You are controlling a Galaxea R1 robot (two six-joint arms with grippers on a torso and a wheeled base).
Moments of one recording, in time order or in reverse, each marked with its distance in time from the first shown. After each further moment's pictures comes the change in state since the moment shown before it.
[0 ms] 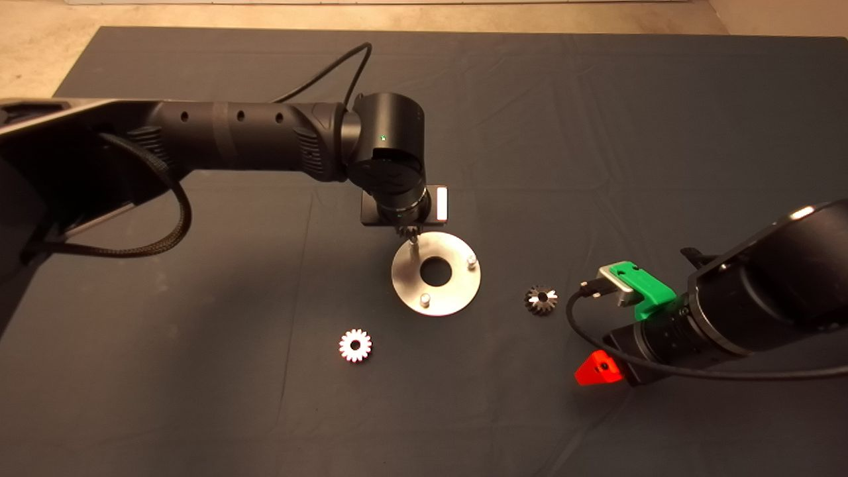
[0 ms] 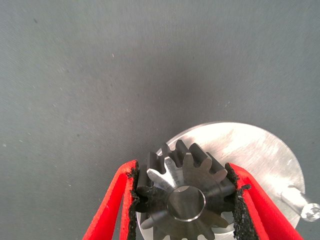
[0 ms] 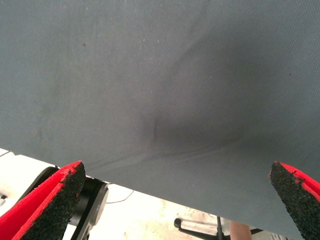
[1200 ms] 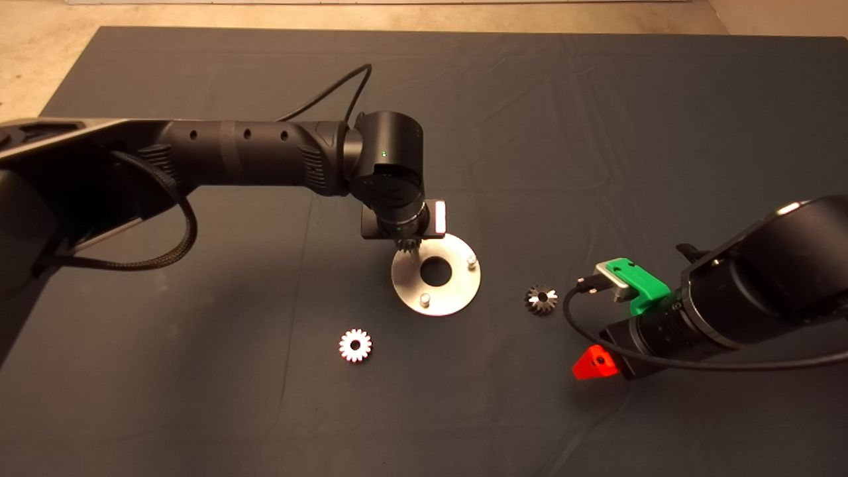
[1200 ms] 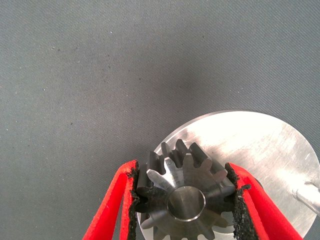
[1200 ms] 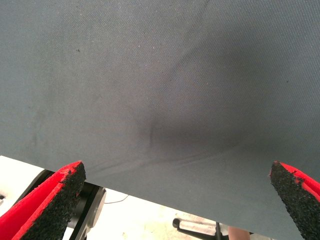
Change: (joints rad) left arm 0.030 0.000 -0.007 0.000 0.001 0.000; right arm -0.011 0.000 -0.024 -0.007 0.000 -0.027
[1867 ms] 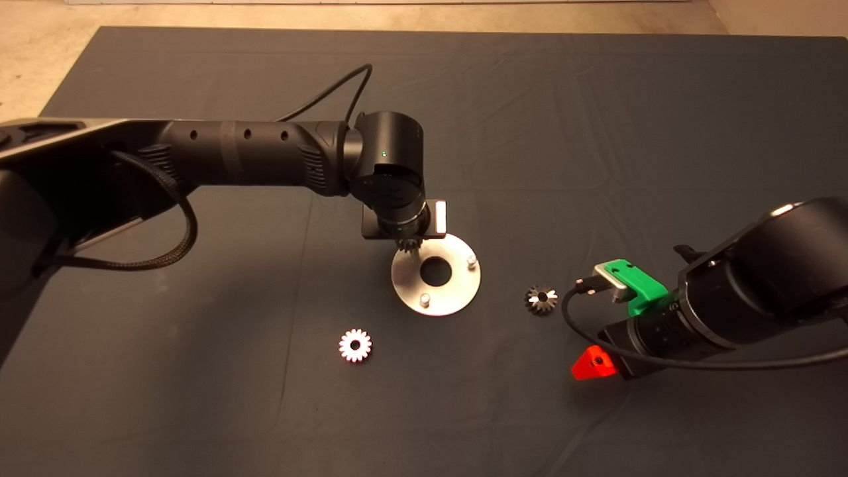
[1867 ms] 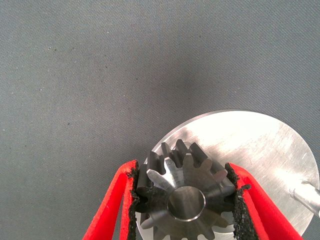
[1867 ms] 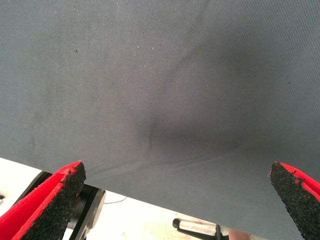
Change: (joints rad) left arm 0.000 0.000 0.000 0.000 -0.005 0.000; right arm -0.011 0.000 -0.006 -0.010 0.000 -0.006
